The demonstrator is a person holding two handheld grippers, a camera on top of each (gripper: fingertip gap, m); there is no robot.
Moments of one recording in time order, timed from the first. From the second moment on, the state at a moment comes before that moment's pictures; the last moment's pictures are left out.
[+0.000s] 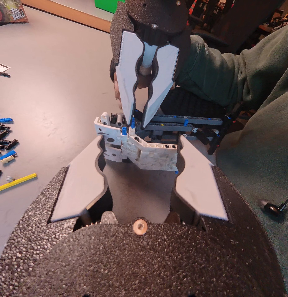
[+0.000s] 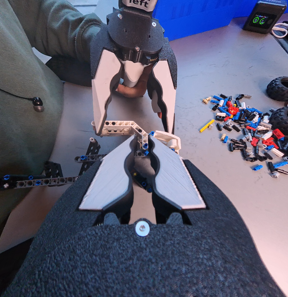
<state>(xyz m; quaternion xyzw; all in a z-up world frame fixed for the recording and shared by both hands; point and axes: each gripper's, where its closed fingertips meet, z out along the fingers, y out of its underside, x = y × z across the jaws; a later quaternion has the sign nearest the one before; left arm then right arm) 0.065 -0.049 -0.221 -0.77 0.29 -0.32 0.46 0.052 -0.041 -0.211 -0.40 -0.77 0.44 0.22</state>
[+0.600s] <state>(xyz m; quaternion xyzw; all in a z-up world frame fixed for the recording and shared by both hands) 0.063 -0.051 -0.219 -0.77 0.29 -0.32 0.47 0.060 -0.033 -0.226 -0.32 -0.91 0.24 0.12</state>
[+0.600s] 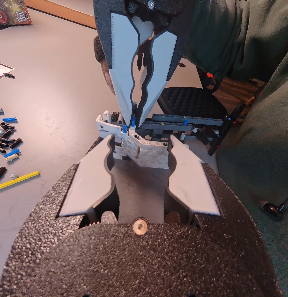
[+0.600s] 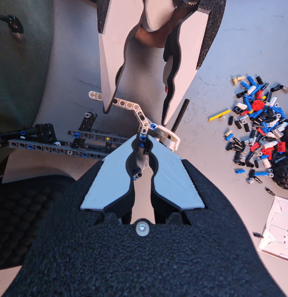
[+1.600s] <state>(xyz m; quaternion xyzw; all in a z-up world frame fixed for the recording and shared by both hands) 0.073 -0.028 -0.226 -0.86 0.25 -0.27 0.36 0.085 -0.015 -0.210 -0.33 -0.90 0.24 0.12</state>
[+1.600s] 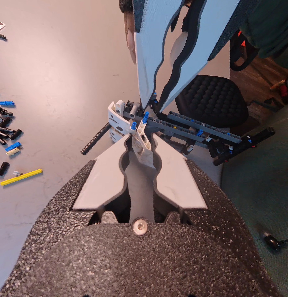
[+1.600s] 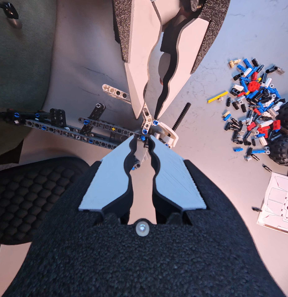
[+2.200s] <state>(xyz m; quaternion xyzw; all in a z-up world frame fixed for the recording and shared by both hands) 0.074 -0.024 -0.227 -0.86 0.27 -0.25 0.37 0.081 -0.014 -0.223 -0.34 -0.91 0.22 0.11</state>
